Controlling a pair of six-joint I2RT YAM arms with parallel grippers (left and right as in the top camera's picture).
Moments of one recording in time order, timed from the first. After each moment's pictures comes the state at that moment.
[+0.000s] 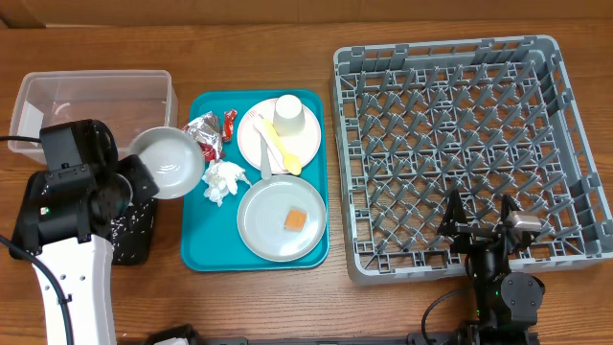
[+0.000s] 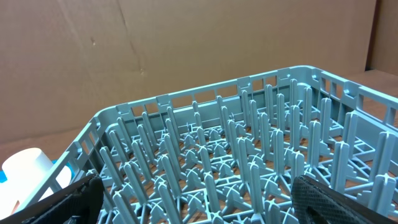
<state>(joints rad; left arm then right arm) 0.25 1.17 1.19 -1.05 0.06 -0.29 -0.05 0.01 0.02 -0.04 -0.02 0.20</state>
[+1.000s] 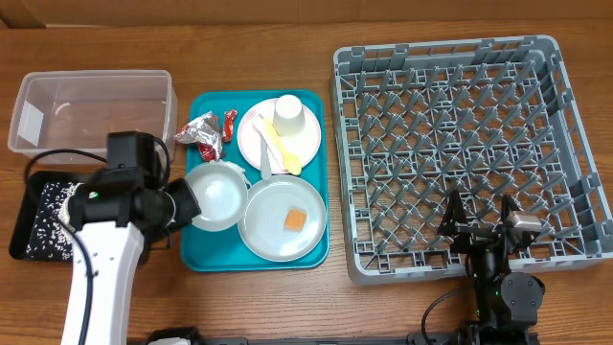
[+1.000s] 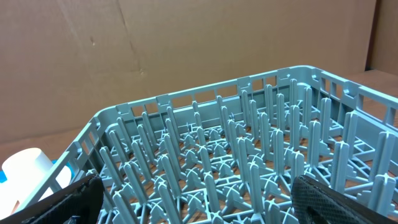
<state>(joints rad) 0.07 1.23 1.04 -1.14 0.10 -0.42 -0.05 0.01 0.02 -0.03 -0.02 0.20</state>
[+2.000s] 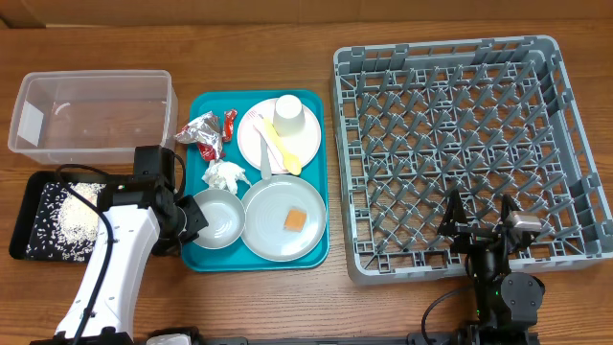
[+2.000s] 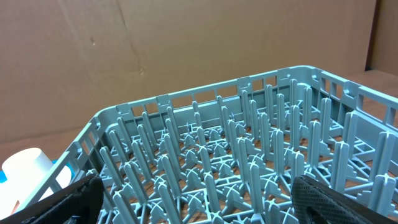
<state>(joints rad) 0.06 1.35 0.87 -1.02 0.01 -0.50 -0.05 0.01 0.02 -0.03 -0.02 0.20</state>
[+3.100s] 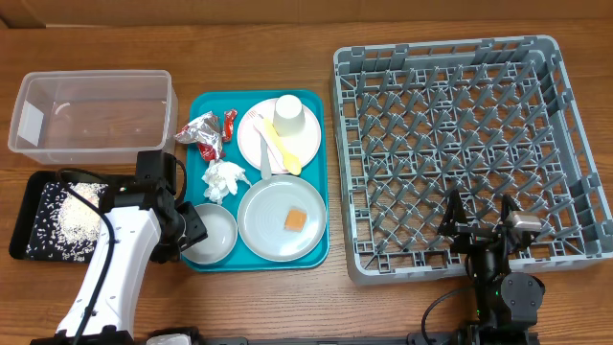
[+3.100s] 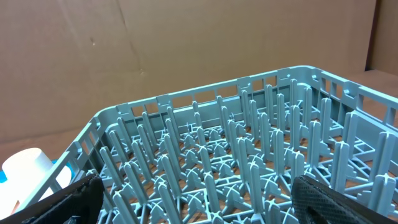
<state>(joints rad) 0.07 1.35 0.85 -1.05 -0.03 -0.51 -0.05 0.01 0.02 -0.04 -0.02 0.20</state>
